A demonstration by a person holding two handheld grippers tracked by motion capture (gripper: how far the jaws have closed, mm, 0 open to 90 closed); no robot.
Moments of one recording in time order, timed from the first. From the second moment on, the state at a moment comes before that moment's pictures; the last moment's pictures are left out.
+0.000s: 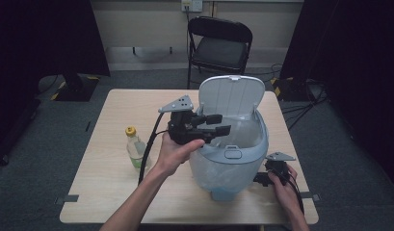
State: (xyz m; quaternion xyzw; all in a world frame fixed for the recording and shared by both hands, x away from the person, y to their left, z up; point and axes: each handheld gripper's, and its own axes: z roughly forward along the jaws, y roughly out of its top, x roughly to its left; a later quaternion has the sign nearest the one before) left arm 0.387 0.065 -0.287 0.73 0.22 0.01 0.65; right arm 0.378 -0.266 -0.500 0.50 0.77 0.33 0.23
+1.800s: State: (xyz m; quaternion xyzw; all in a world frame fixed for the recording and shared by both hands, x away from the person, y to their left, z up) left arm 0.377 0.217 -0.309 0.71 0.30 0.17 0.61; right arm 0.378 -0.266 -0.500 0.50 0.77 0.33 0.23
